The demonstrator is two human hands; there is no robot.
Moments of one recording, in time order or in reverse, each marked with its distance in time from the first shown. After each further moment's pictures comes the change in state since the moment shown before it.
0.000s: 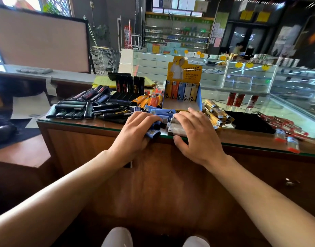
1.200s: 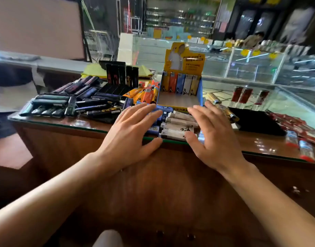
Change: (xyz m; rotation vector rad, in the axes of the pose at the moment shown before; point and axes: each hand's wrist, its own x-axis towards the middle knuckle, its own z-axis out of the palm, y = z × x) left_hand 0.018 0.008 0.004 0.172 -0.207 -0.122; right_hand -0.003 0.037 -0.004 0.156 0.078 0.076
